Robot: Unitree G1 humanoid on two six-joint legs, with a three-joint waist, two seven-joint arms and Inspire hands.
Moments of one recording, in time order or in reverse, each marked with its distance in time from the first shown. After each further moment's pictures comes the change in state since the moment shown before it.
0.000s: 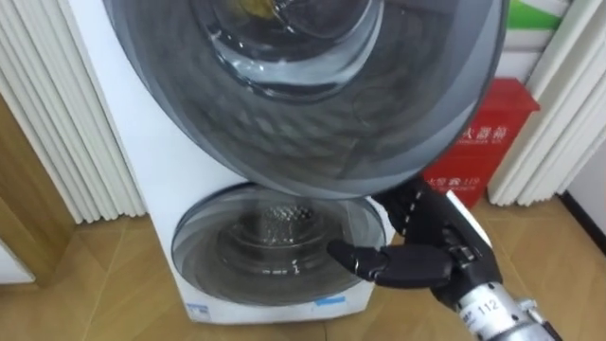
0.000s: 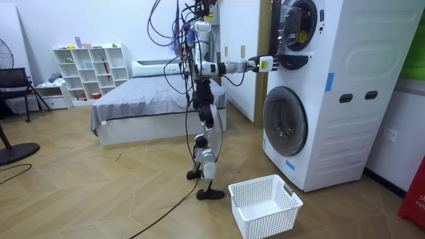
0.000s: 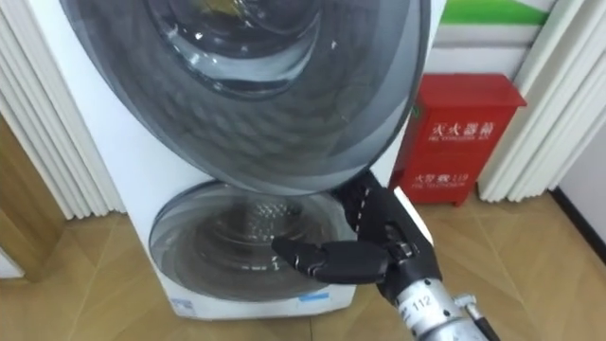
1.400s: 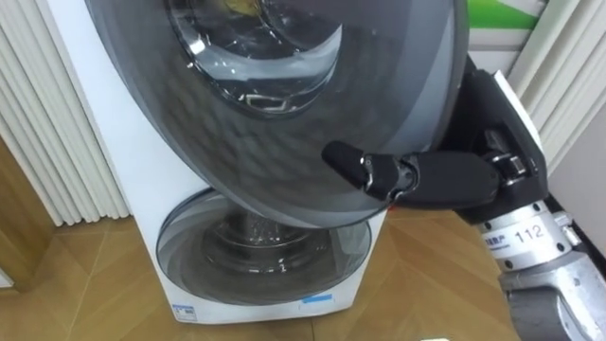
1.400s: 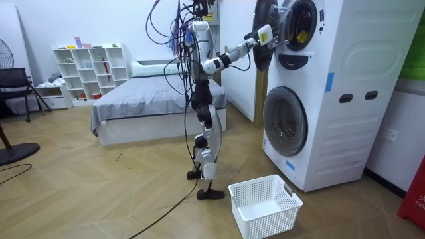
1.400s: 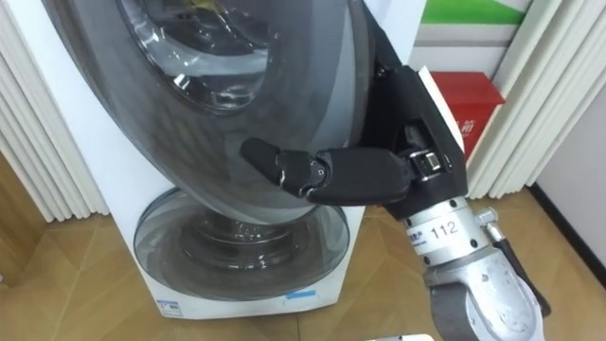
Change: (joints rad) left arm -0.027 0.025 -0.017 -0.002 0.002 -0.027 -0.001; right arm -0.183 0.008 -0.043 -0.215 0.107 -0.012 0.026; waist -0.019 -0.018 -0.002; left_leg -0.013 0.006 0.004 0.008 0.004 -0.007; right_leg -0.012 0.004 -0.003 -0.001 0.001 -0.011
